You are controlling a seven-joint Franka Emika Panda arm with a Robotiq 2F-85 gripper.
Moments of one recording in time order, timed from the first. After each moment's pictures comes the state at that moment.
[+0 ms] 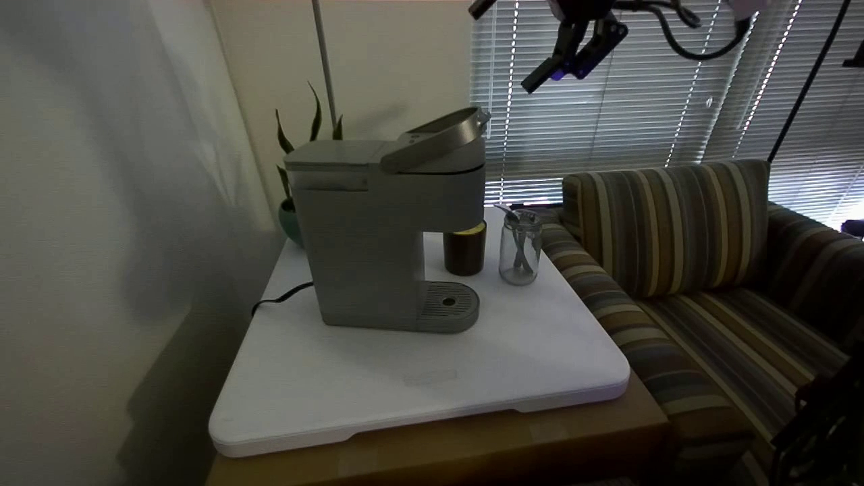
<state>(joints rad) 0.32 -0.17 -0.12 -2.41 1.22 2.71 -0.34</state>
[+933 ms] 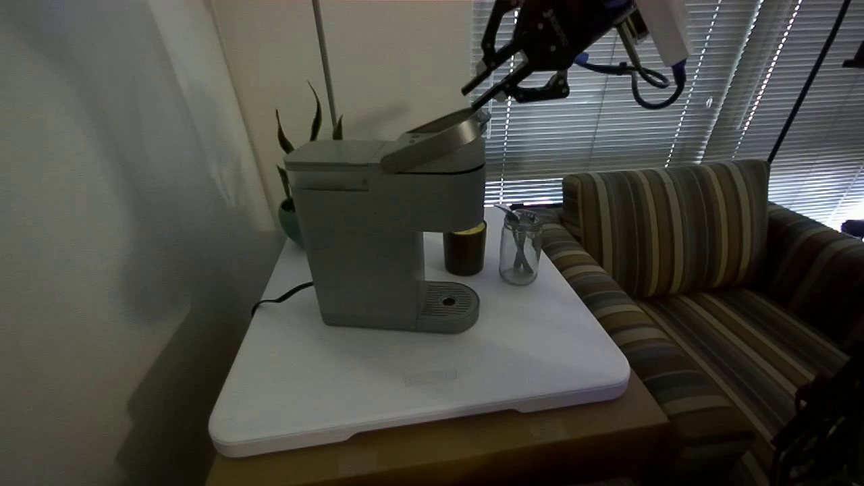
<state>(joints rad) 0.32 0.01 -0.18 -2.29 1.49 2.65 -0.35</state>
